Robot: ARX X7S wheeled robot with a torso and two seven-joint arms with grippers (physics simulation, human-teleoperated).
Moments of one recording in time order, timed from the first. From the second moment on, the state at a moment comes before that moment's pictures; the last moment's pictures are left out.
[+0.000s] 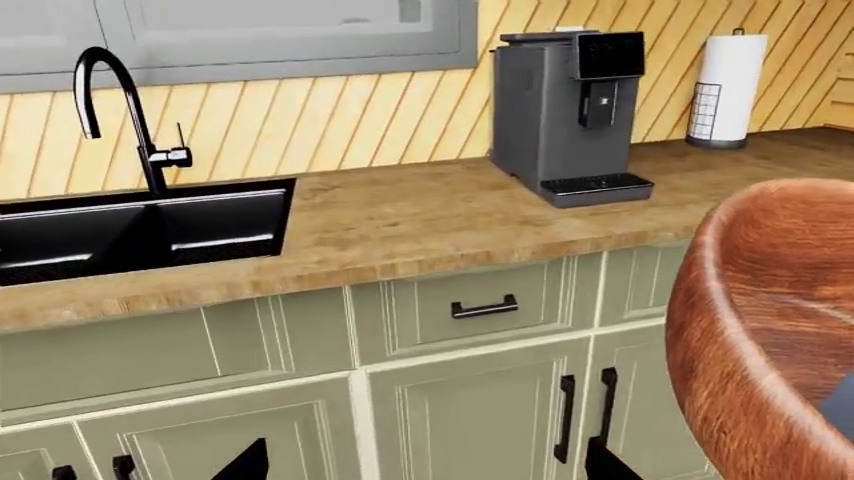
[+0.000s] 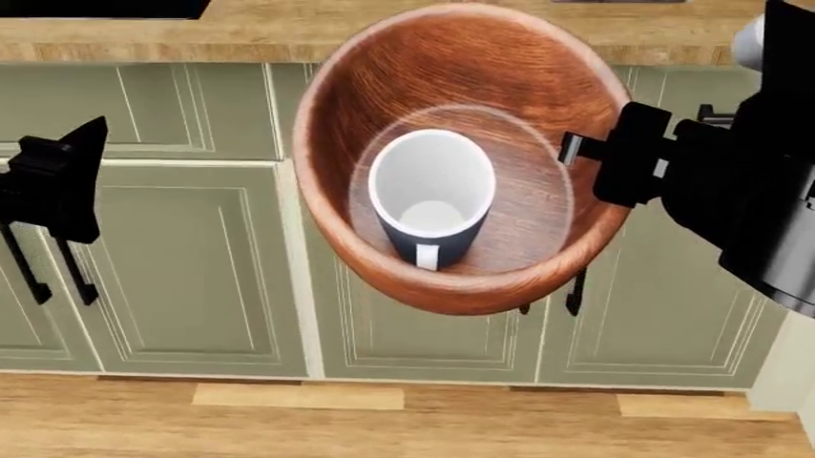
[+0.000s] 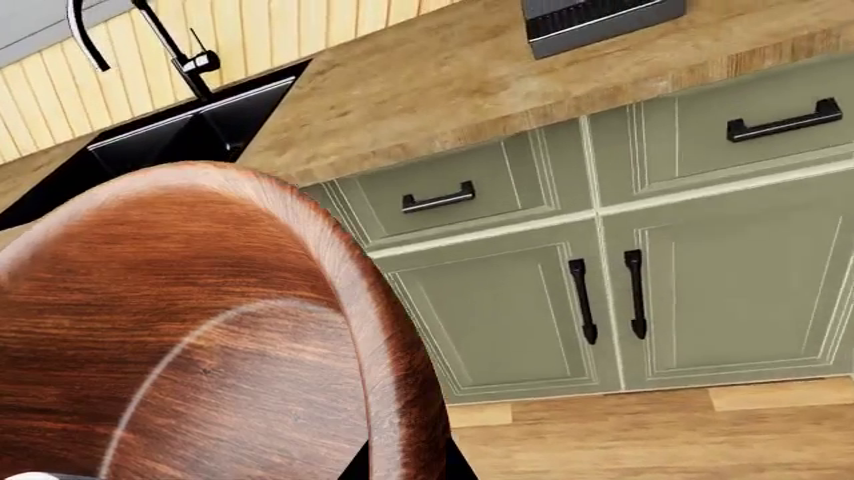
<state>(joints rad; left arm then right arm) -1.01 -0.72 0.30 0.26 -1.22 -0.97 -0.46 1.32 0.72 -0.68 0.40 1.59 0.82 0.39</state>
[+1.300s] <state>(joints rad) -0.99 -0.74 0.30 0.27 -1.23 -0.96 -0.46 1.28 0.72 -0.69 0.39 1.58 0.80 0.40</state>
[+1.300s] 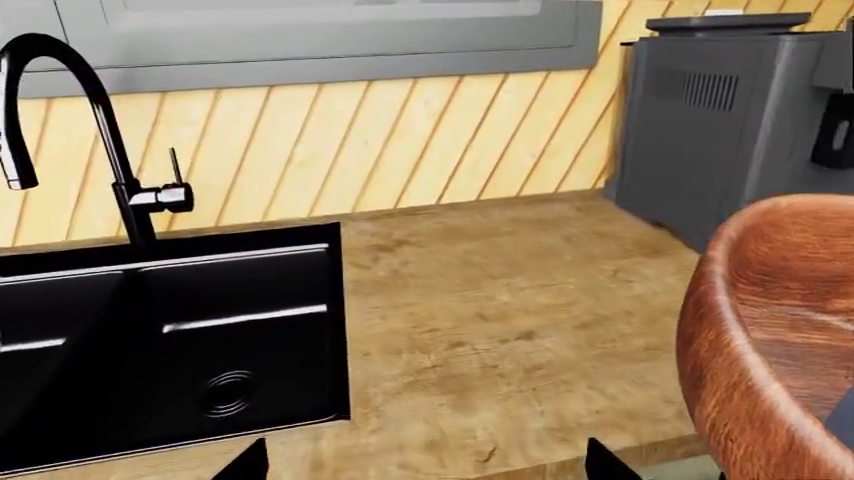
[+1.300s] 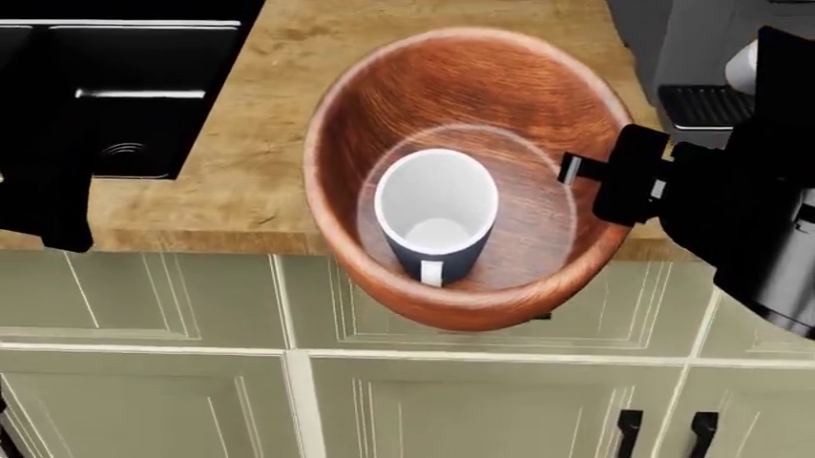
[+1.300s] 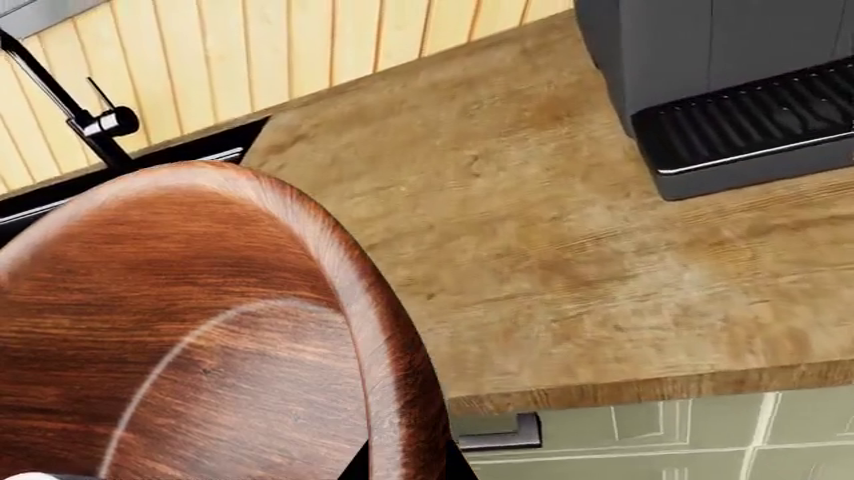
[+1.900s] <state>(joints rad) -0.97 -0.74 0.31 0.27 -1.23 -0.95 -0.46 1.26 0.71 -0.70 0.39 1.58 0.79 0.39</state>
